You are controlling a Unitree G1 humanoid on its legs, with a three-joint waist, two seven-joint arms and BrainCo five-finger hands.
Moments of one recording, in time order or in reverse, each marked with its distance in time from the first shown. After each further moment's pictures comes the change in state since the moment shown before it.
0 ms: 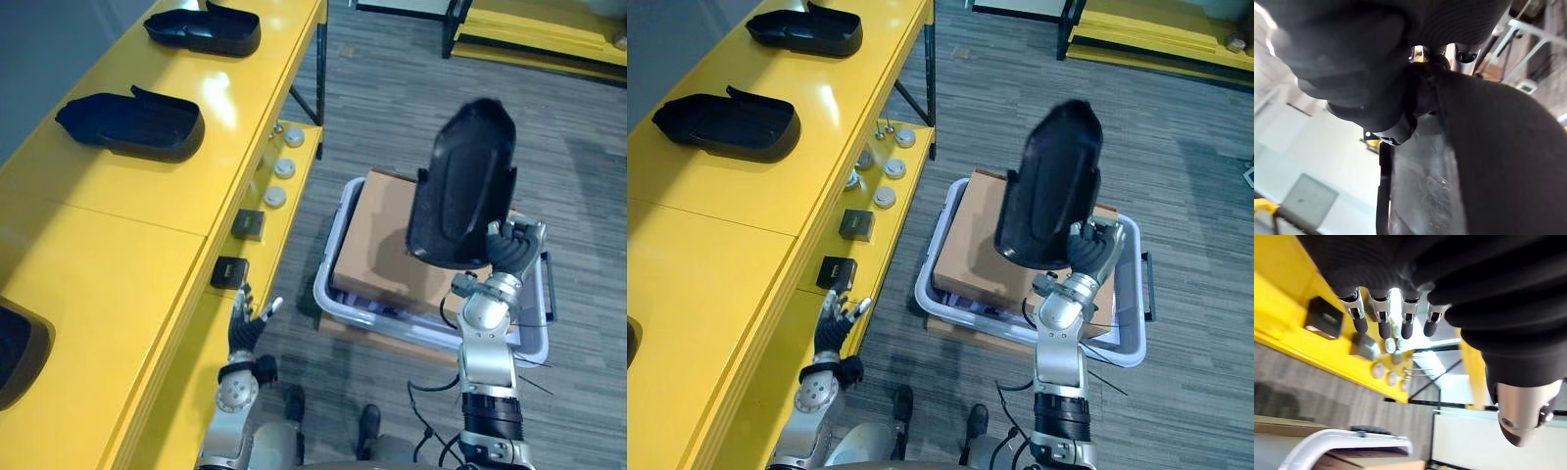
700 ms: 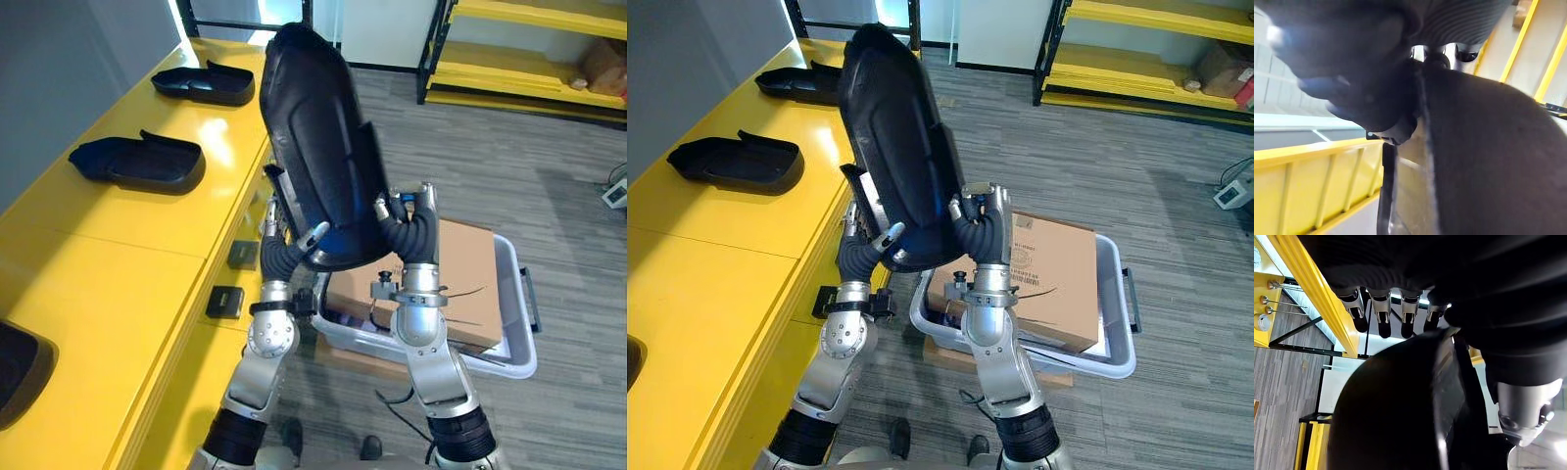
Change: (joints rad) left arm -0.267 0.002 -0.202 -0.161 -0.002 -0.006 0.101; right arm 0.022 0.018 0.443 -0.138 -0.111 -0.117 0.137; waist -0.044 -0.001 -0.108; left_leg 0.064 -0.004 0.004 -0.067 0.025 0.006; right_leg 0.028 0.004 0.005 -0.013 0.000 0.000
